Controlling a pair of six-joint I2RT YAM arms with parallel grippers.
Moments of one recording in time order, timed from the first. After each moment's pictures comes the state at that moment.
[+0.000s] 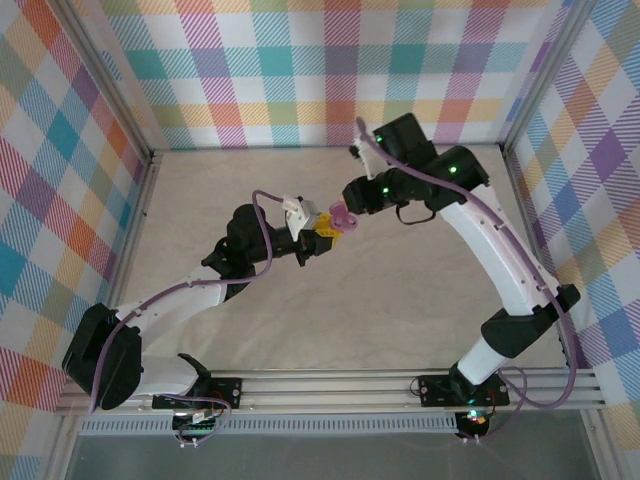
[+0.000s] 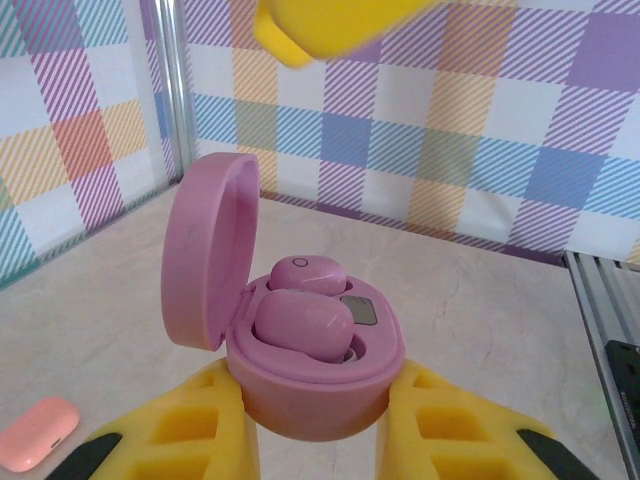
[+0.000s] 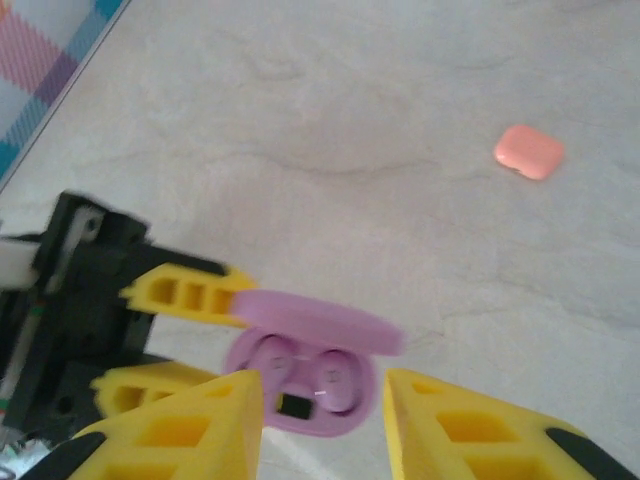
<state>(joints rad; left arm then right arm) -0.63 1.30 0.81 0.39 0.58 0.03 0.63 1.61 2.04 -1.29 -0.13 0.18</state>
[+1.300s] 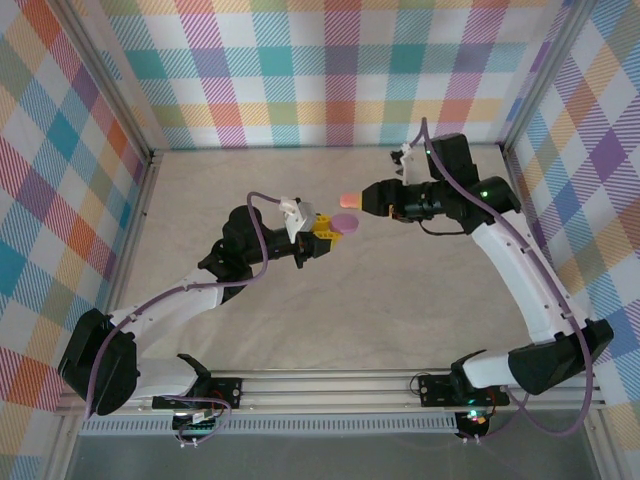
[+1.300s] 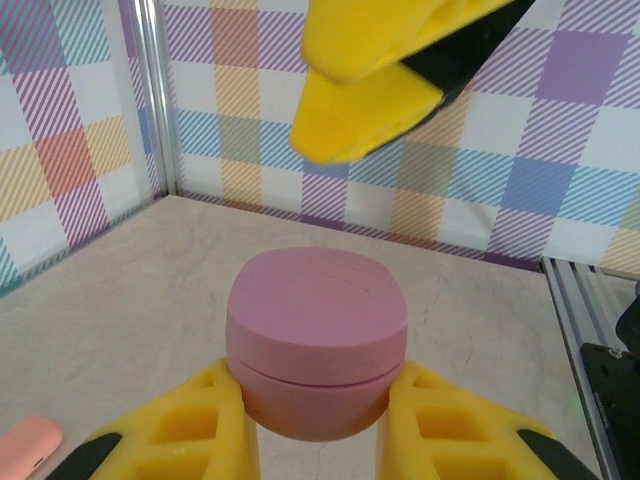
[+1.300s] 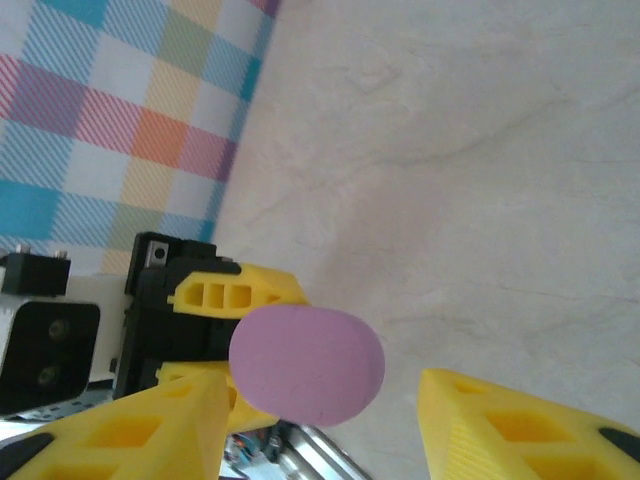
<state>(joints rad) -0.63 1.27 0.80 0.40 0.61 0.01 0.41 1.35 1.53 -0.90 -0.63 0.51</state>
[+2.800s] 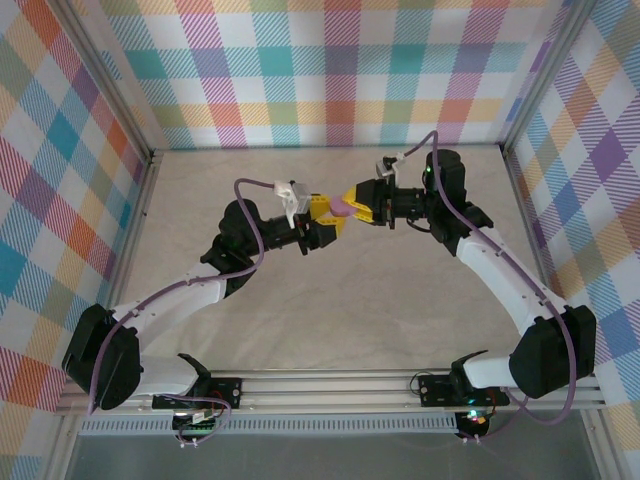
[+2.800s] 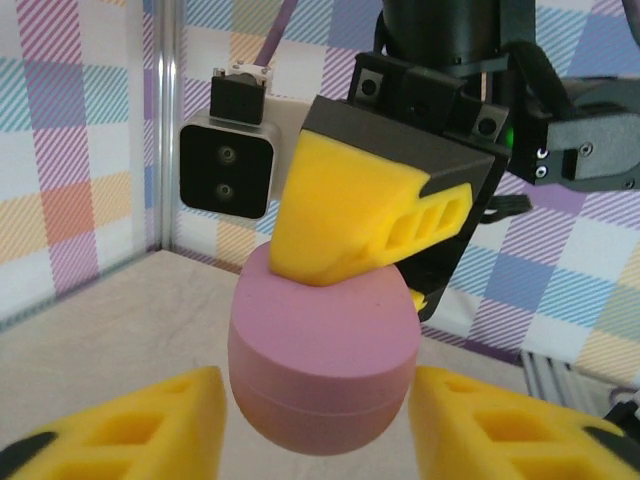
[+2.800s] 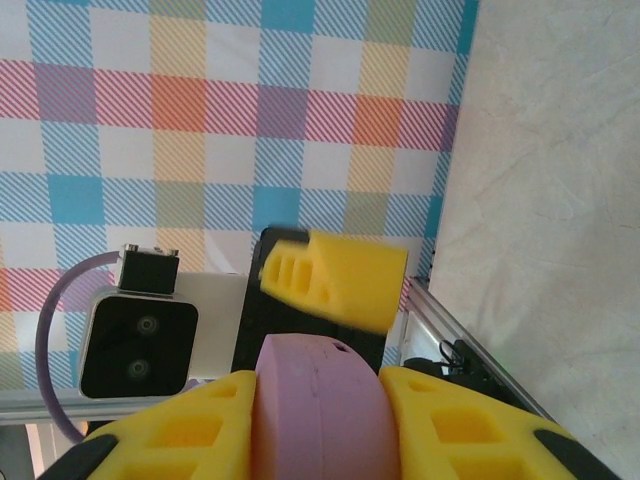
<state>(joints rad) -0.63 1.30 0.86 0.53 0.58 -0.18 0.37 1.34 1.15 -0.08 -1.05 1.18</state>
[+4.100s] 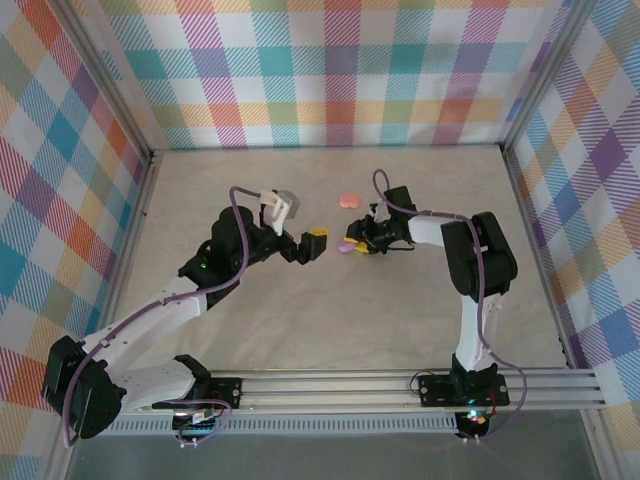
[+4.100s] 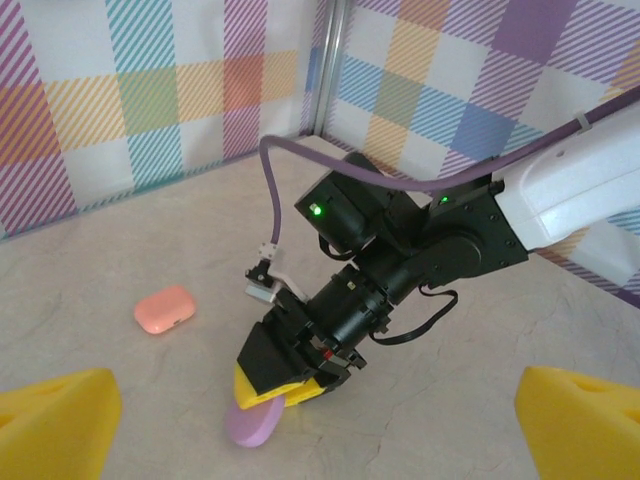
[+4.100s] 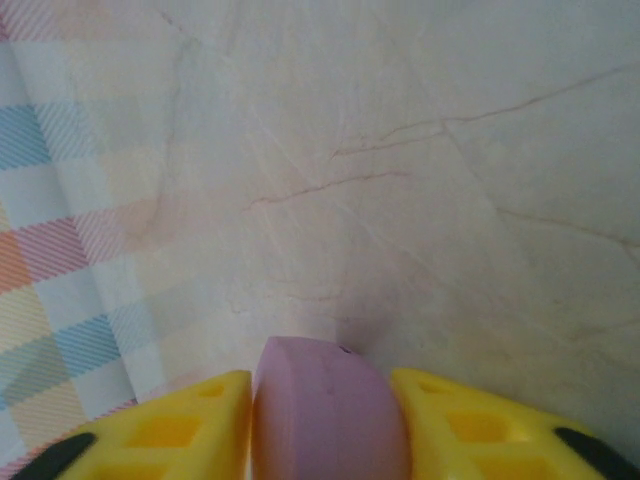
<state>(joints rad) -0.63 1.13 0.83 0.08 0.24 -0.11 0.33 2.02 1.16 -0.14 -0.69 0.76</state>
